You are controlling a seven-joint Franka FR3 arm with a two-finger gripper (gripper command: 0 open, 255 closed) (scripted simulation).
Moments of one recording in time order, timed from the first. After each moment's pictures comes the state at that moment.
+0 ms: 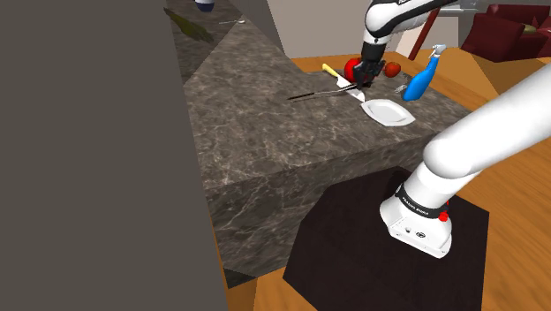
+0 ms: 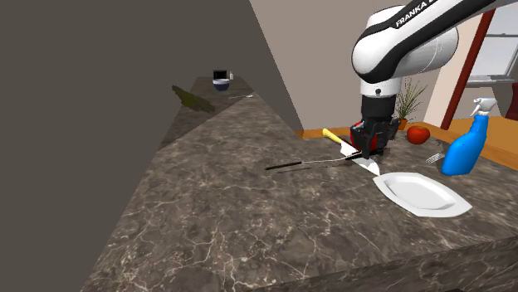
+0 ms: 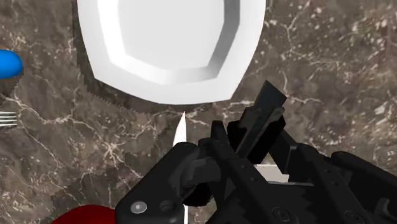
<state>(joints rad) -0.33 -0.30 -0.24 -2.42 -0.23 2.09 0.00</state>
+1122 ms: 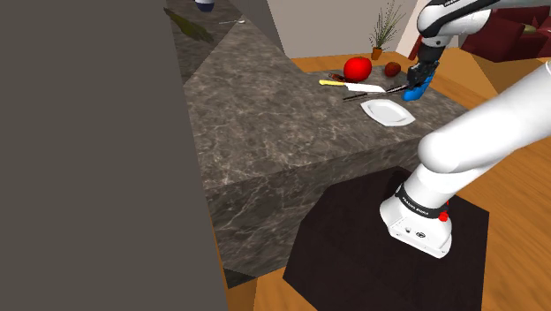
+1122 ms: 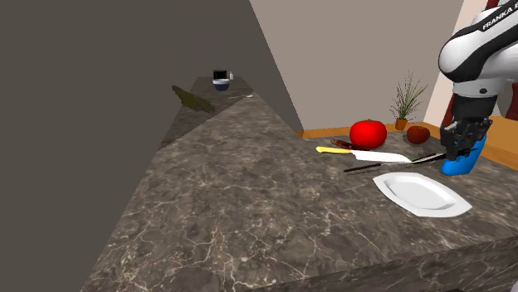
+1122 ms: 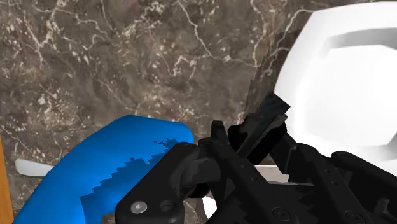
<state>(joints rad) -0.52 -0.29 -0.55 -2.37 -0.32 2.14 -0.43</state>
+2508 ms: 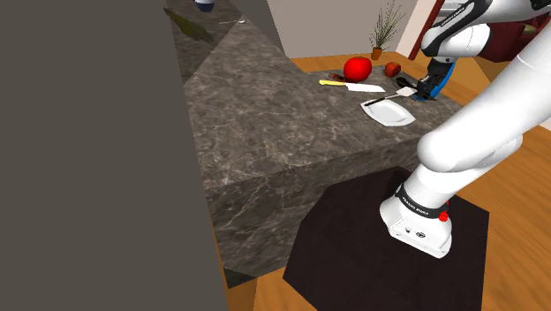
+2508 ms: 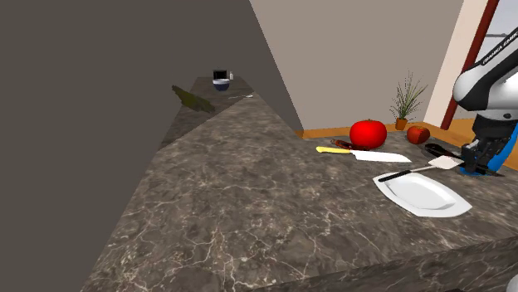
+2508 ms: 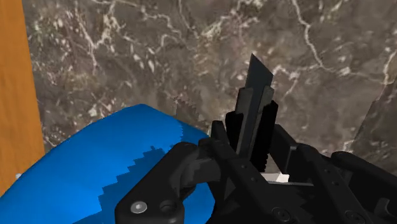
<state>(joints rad) -0.55 -0.08 -0.71 -2.35 -0.21 2.45 -0.67</state>
